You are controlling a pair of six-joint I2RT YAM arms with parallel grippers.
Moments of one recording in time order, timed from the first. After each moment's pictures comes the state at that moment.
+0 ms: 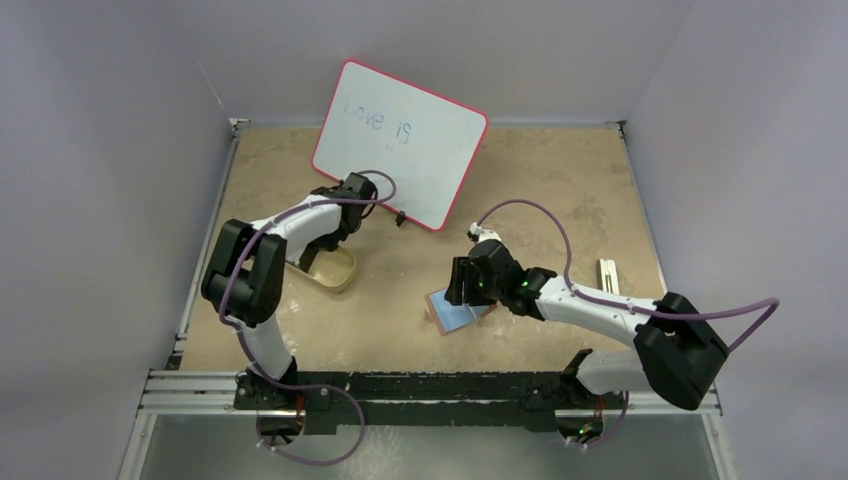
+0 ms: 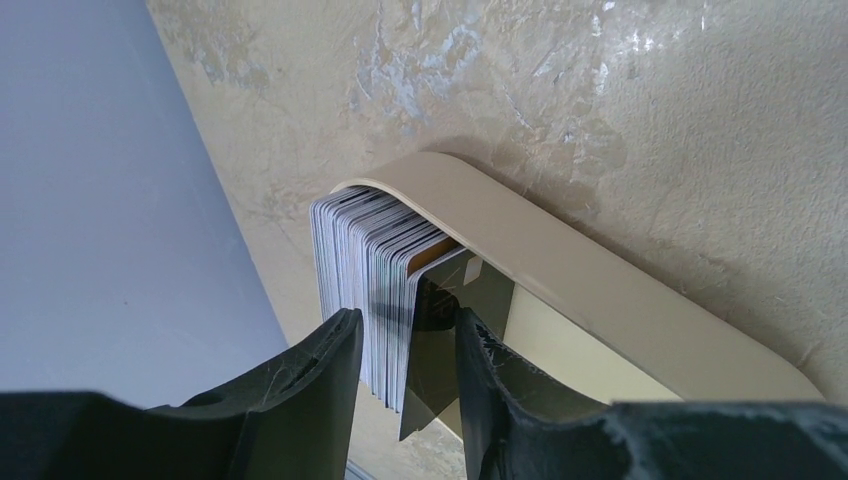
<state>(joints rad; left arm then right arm) -0.40 1.79 1.17 -0.73 -0.72 0.01 0.81 1.29 0.63 -0.19 0.06 0.70</state>
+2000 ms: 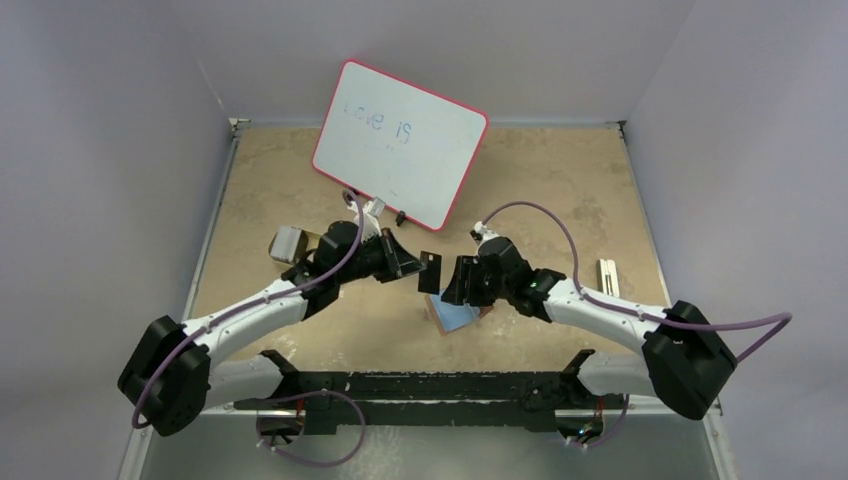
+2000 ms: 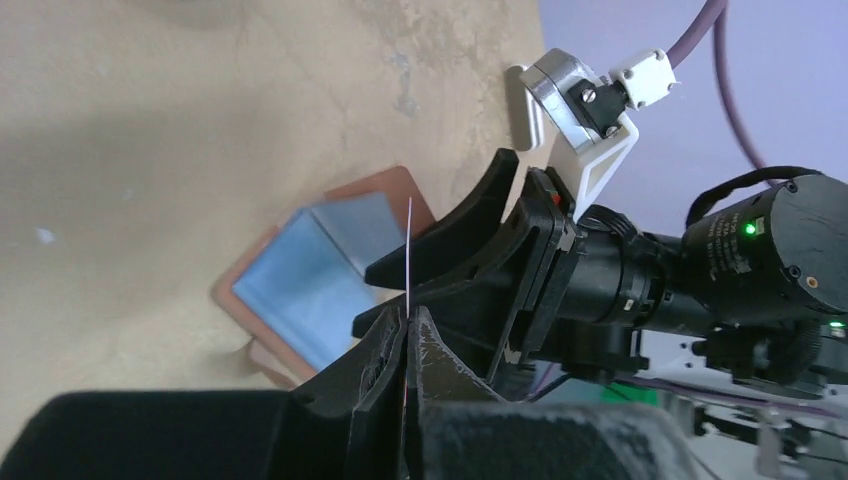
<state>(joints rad) -0.65 1.15 0.63 0.10 0.31 -0.89 0.78 1.25 0.62 -0.18 -0.07 0.74</state>
